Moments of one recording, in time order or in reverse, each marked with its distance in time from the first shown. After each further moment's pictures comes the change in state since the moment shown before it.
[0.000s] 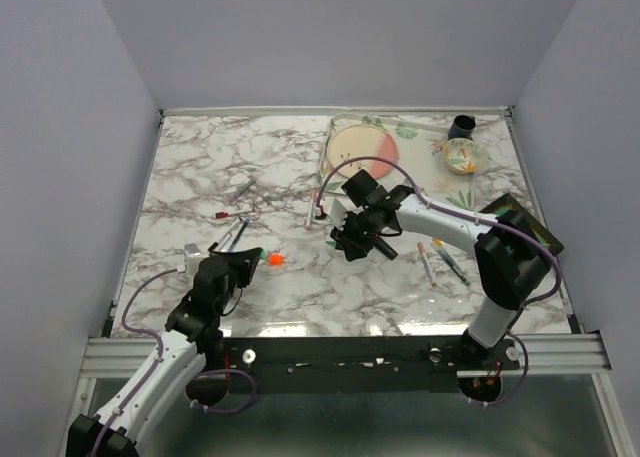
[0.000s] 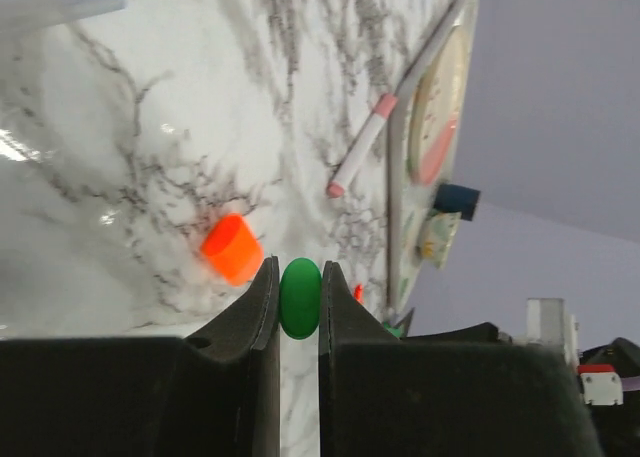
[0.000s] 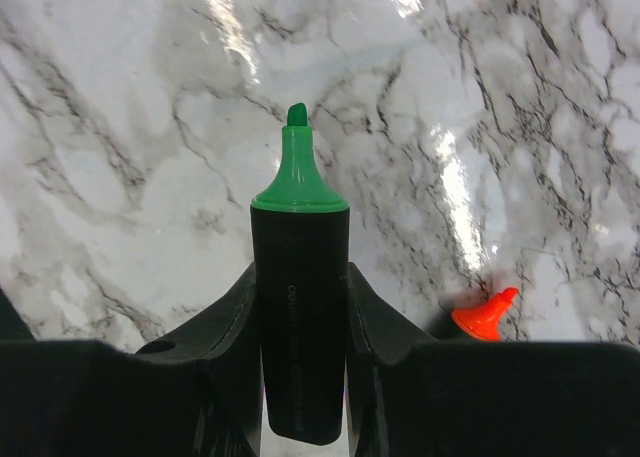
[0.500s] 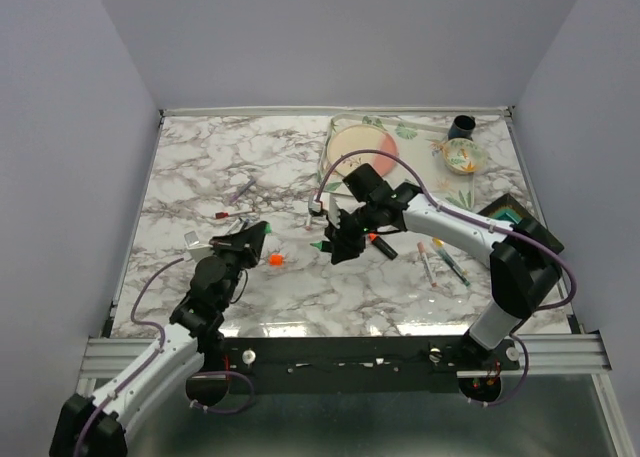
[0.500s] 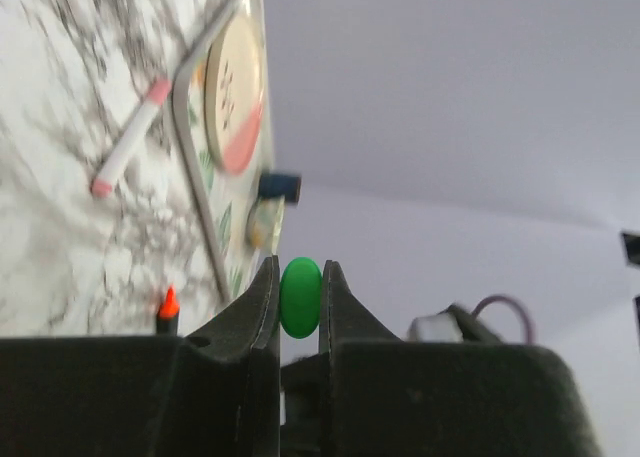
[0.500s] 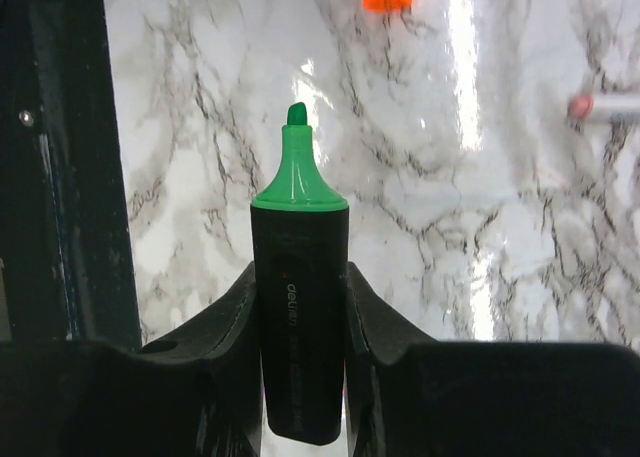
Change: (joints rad) left arm -0.207 0.225 0.033 0.483 -0.063 -0.101; right arm 0.025 -0.072 0.026 0.059 -0.272 -0.038
